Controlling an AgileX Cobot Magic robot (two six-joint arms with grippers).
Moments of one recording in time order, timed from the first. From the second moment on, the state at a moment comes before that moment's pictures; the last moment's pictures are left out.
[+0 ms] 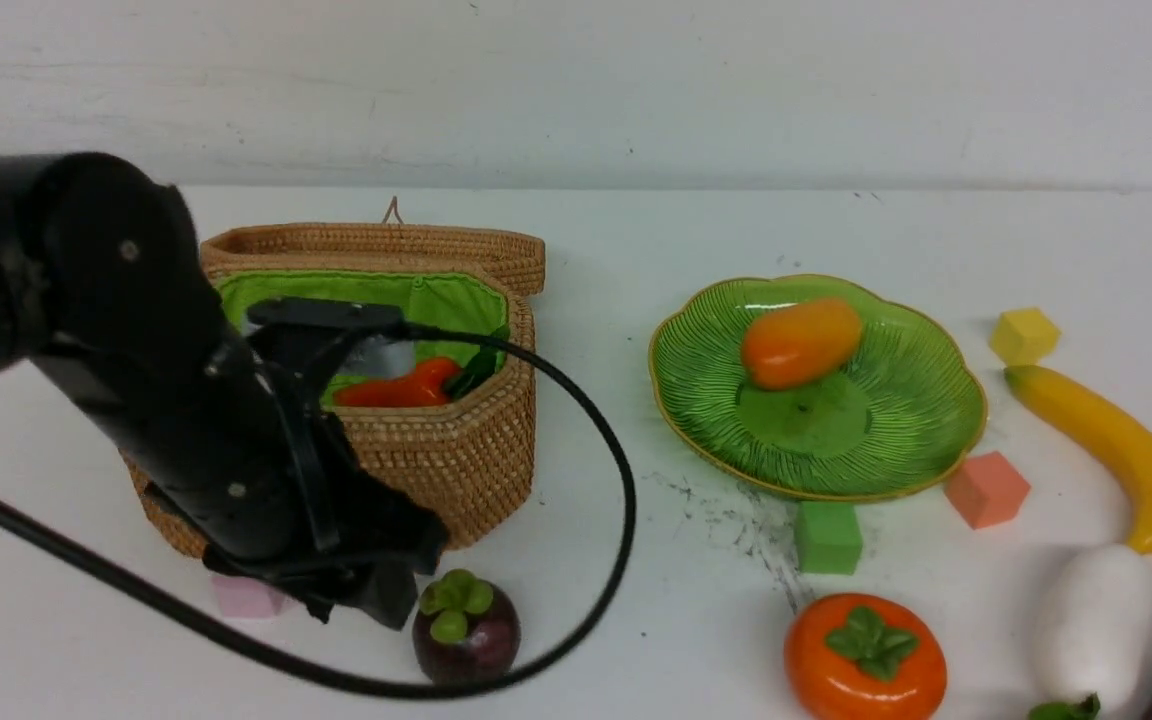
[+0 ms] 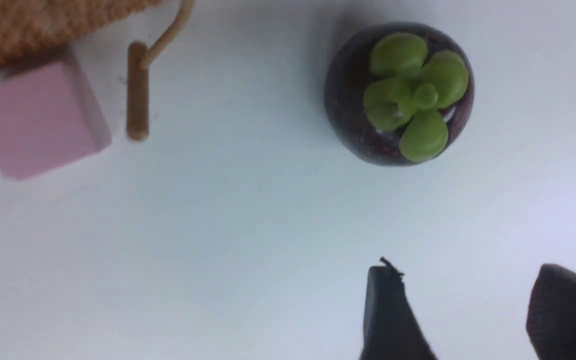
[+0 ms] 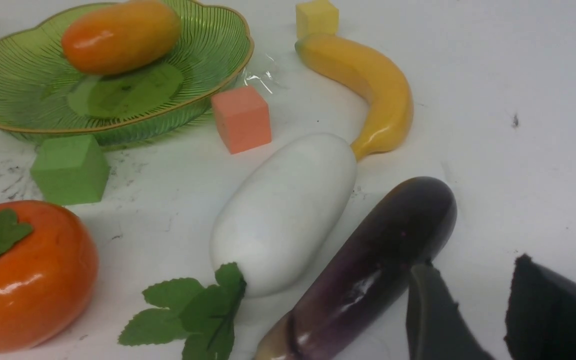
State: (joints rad) right arm 0.01 -0.01 0.01 -0.24 0.39 0.30; left arm -0.44 1.49 -1.11 -0.20 0.98 0.02
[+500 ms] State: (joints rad) right arm 0.01 -0.01 0.01 -0.24 0.39 0.30; left arm -0.66 1.75 -1.11 0.22 0.78 -0.41
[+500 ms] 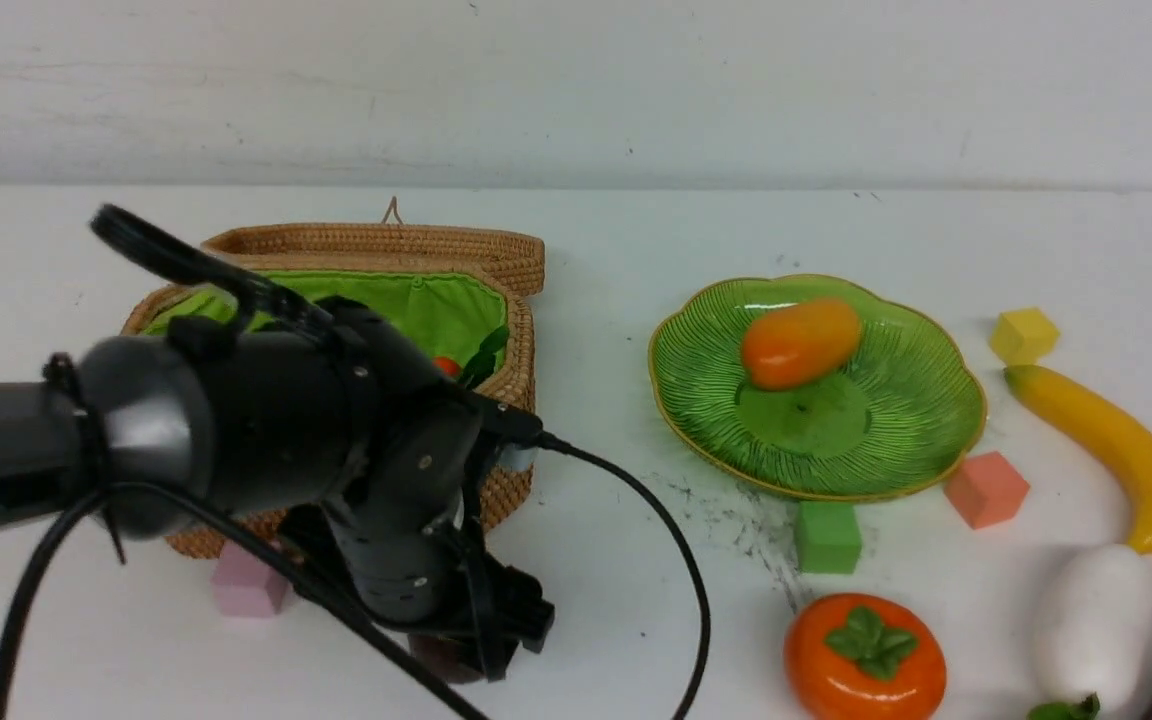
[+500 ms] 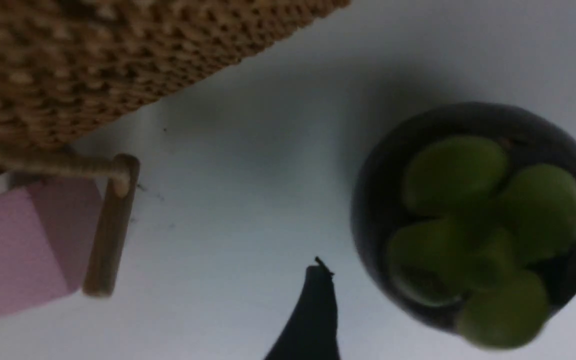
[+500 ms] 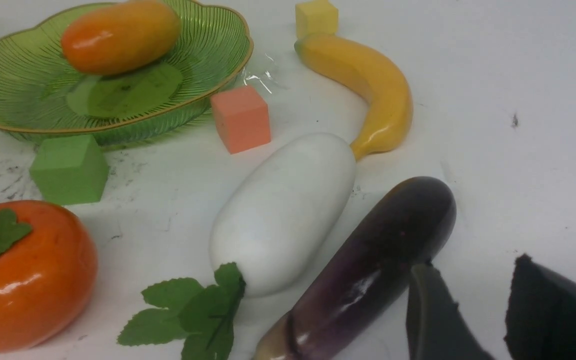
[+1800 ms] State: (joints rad) right arm 0.01 -0.01 0.01 -0.24 0.39 0.30; left arm -0.73 1.77 -1.22 -0.04 0.70 -0.10
